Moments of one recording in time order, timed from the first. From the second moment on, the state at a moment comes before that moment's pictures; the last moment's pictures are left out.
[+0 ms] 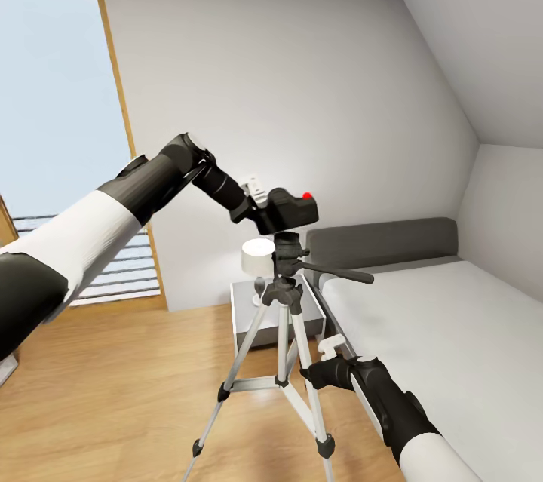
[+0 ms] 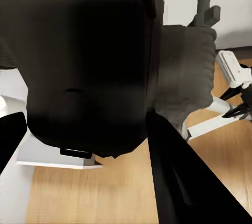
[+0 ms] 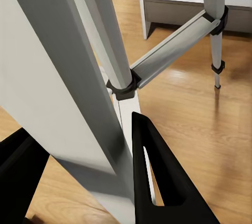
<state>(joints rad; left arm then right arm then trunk) -1.57 0.08 -0.82 -0.76 -0.07 0.67 -1.24 -0.55 0.04 0.10 -0.75 0.15 0.47 0.45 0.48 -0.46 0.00</state>
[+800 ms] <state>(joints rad) -1.57 0.10 -0.82 -0.76 -0.06 0.63 -1.25 -0.55 0.04 0.10 -0.75 0.15 0.47 0.45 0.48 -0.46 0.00</state>
